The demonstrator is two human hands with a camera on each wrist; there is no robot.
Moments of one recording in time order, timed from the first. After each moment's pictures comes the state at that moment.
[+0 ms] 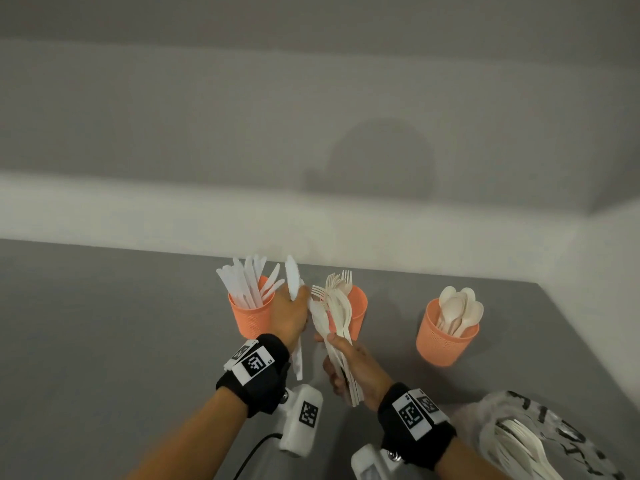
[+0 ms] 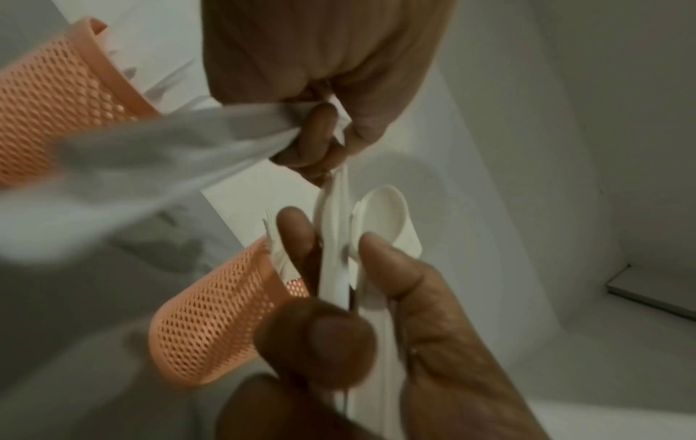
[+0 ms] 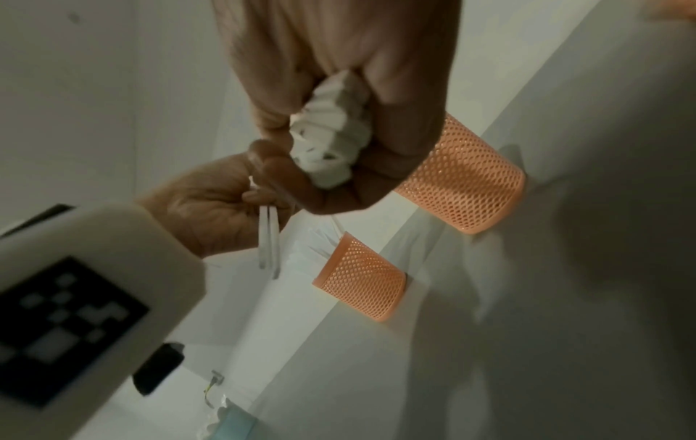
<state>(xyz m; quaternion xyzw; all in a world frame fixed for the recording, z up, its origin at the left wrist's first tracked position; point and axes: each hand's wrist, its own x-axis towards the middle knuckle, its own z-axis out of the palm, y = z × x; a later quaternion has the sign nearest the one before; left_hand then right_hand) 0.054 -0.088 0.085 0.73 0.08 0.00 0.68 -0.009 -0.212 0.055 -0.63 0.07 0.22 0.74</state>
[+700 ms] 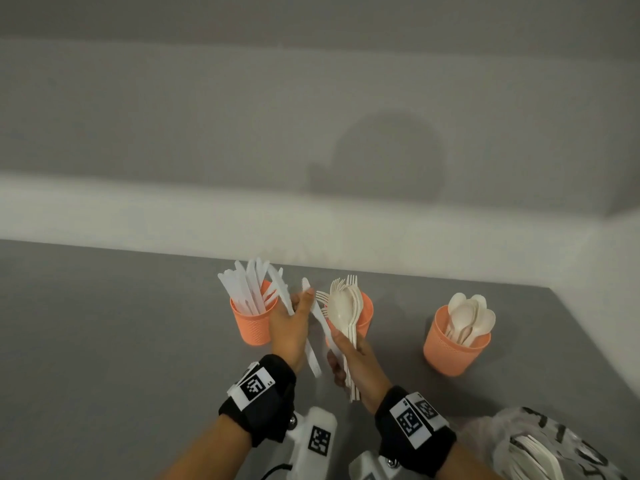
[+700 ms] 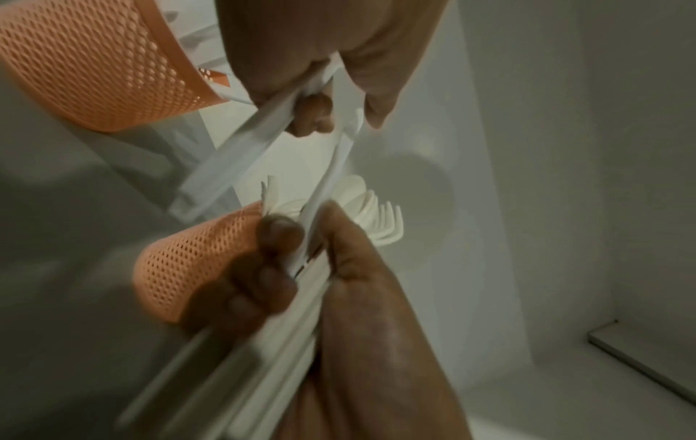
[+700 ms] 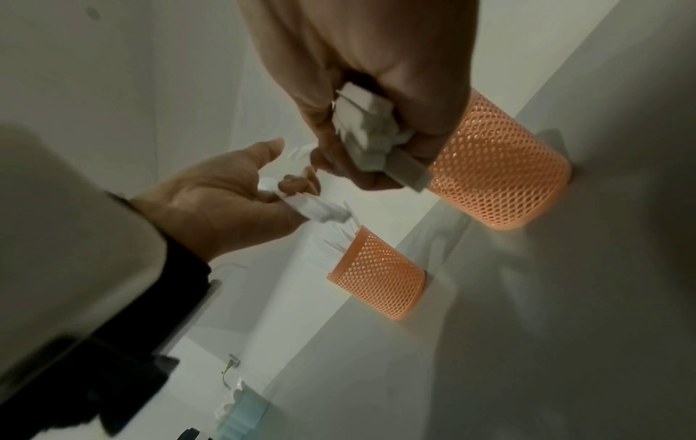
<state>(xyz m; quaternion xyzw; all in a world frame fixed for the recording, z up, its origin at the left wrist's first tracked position) 0.050 -0.096 0.073 0.64 0.10 0.07 0.76 0.010 -0.203 0.046 -0.63 0.07 0.12 0.76</state>
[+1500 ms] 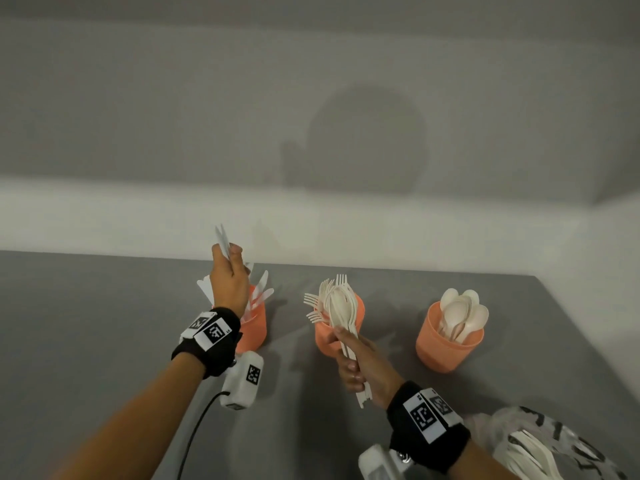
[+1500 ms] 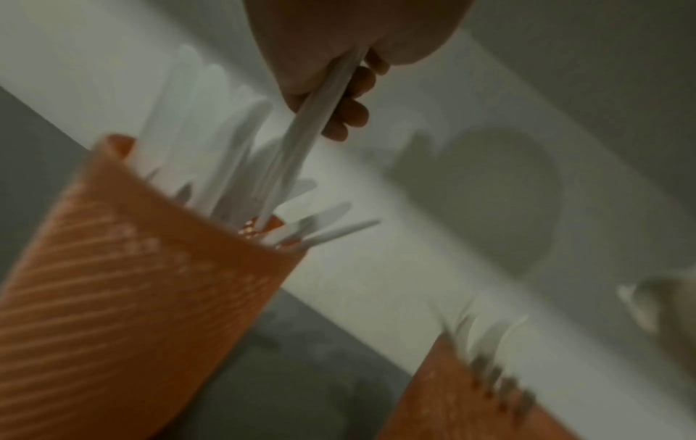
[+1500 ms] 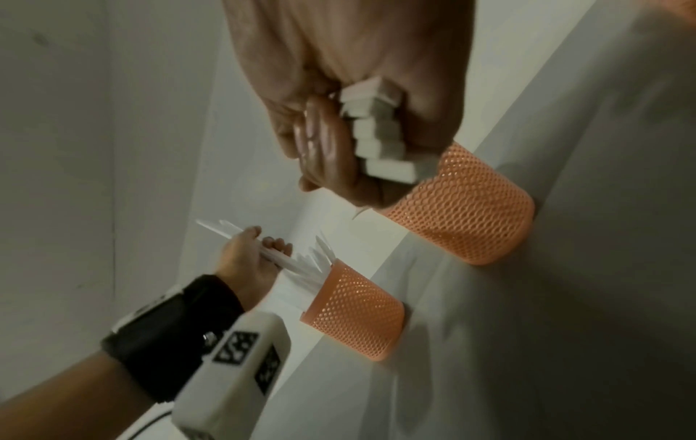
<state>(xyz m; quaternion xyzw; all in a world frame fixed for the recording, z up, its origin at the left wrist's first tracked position) 0.134 -0.029 0.086 0.75 0.07 0.23 0.61 0.025 -0.227 0.056 -0.60 0.12 0.21 0.76</state>
